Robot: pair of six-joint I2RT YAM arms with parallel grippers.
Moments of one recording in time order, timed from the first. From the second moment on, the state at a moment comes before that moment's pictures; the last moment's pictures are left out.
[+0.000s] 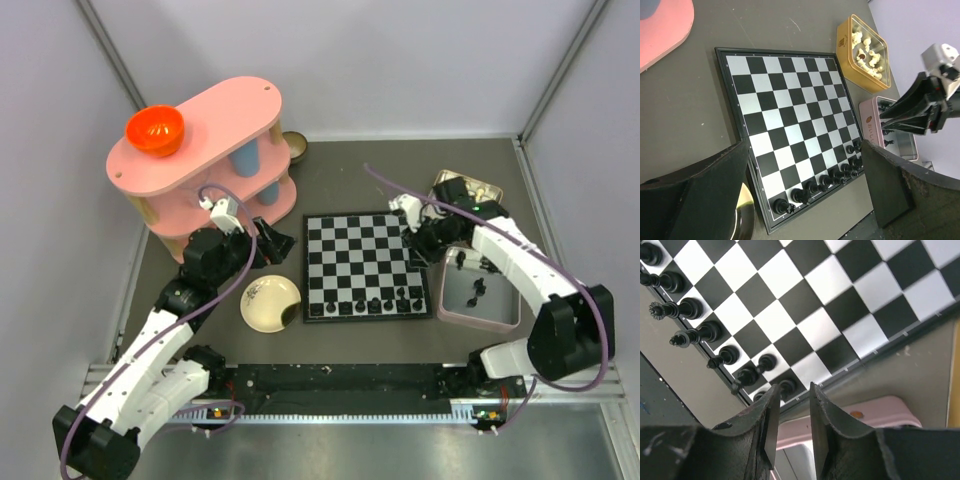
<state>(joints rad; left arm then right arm) -0.40 0.76 0.63 -0.13 0.18 -0.64 0.35 1.40 1.08 -0.84 -0.42 -0.53</state>
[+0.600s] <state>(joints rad) -0.40 1.01 0.71 -0.01 0.42 -0.62 -0.24 1.24 0.93 -0.93 -0.38 -0.52</state>
